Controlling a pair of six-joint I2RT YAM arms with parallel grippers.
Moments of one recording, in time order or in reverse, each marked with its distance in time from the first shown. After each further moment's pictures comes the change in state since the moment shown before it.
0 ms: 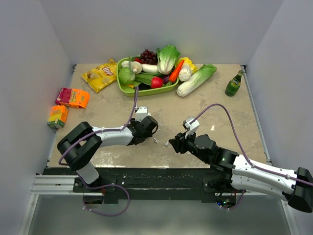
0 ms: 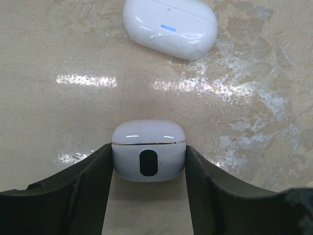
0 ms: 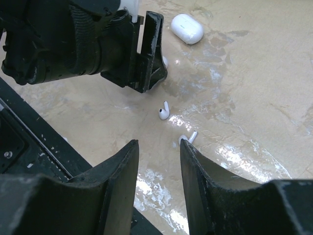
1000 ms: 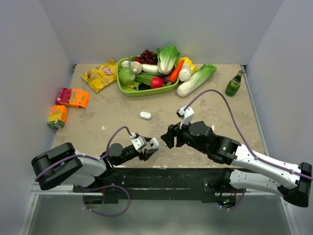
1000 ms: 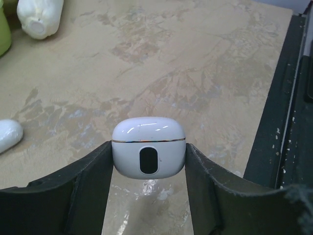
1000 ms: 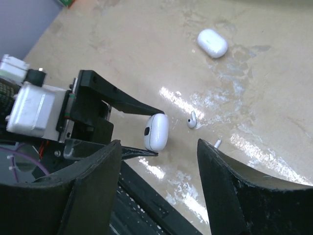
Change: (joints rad) left arm -0.100 -0.344 -0.752 1.330 0.639 0.727; right arm 0.000 0.109 0.344 -0.272 -0.059 0.060
